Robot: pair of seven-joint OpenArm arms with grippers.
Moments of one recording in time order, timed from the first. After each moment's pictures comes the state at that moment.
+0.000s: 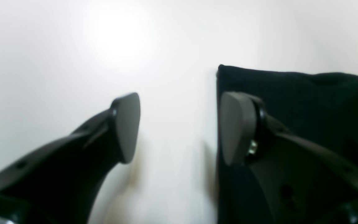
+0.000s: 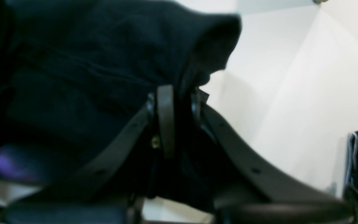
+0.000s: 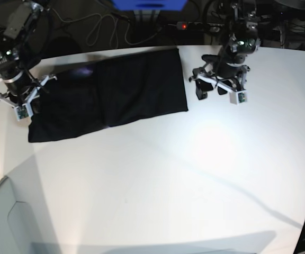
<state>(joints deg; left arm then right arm) 27.6 -7.5 -4.6 115.3 -26.0 7.1 43.9 -16.8 4.8 34.3 113.6 4.4 46.3 -45.5</state>
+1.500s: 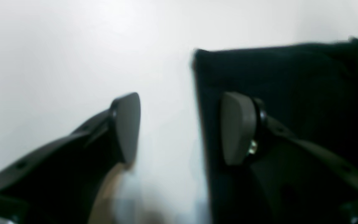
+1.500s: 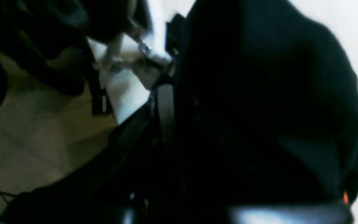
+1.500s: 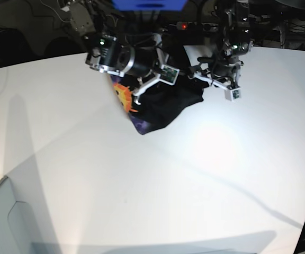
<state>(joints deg) 25.9 -5.3 -4.9 108.4 -25.0 7.9 44.0 -14.6 2.5 -26.3 112.5 3.8 46.3 -45.1</state>
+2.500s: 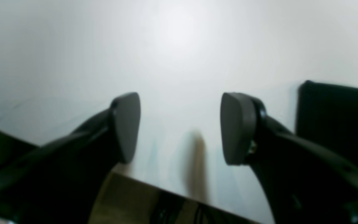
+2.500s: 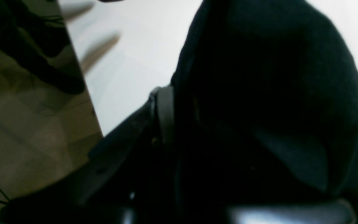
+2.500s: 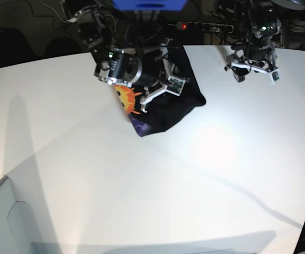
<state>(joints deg) 35.5 -5.3 -22.1 117.2 -25.9 7.5 44.4 -10.0 0.1 -26.4 106.8 3.9 46.3 -45.2</state>
